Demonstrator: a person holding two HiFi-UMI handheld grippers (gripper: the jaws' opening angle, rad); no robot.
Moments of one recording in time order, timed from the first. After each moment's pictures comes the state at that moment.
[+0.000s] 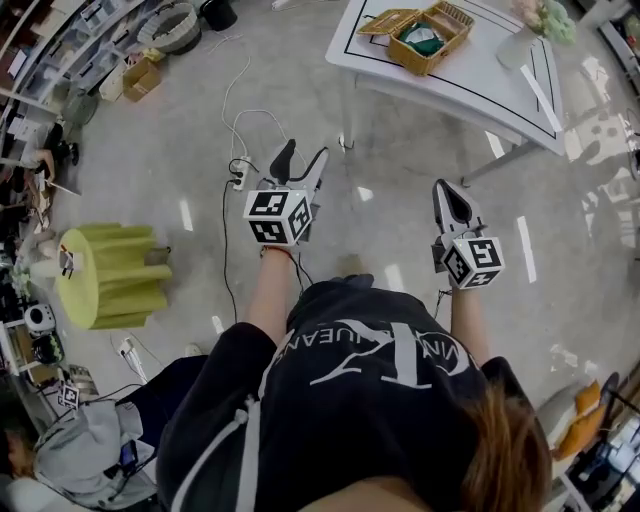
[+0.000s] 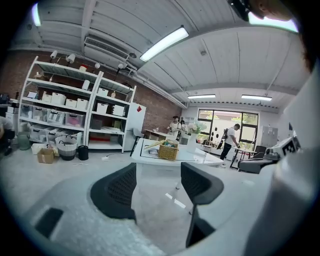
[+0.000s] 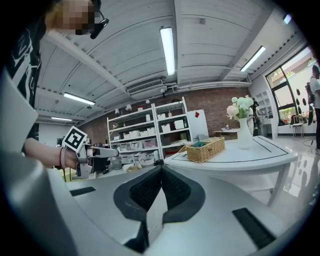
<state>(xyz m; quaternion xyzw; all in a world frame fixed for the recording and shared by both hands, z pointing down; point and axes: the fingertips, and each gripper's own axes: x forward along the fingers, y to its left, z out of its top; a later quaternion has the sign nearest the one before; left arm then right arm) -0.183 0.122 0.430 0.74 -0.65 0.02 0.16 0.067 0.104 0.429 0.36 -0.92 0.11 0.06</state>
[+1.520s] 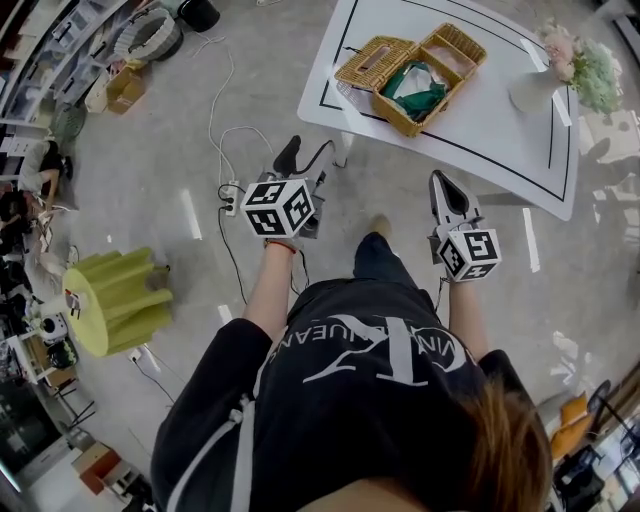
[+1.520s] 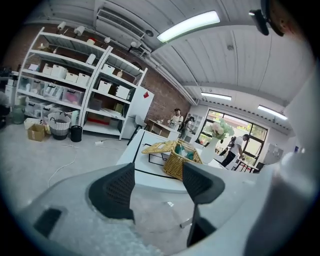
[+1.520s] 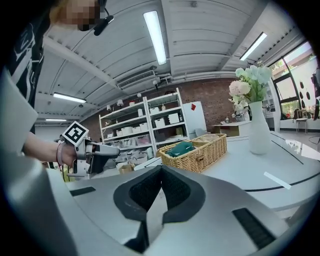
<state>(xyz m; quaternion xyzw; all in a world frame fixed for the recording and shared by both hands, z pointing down) -0.190 -0.139 0.464 0.72 -0.64 0.00 0.26 0.042 -0.155 0.458 0.36 -0.92 0.13 0.08</state>
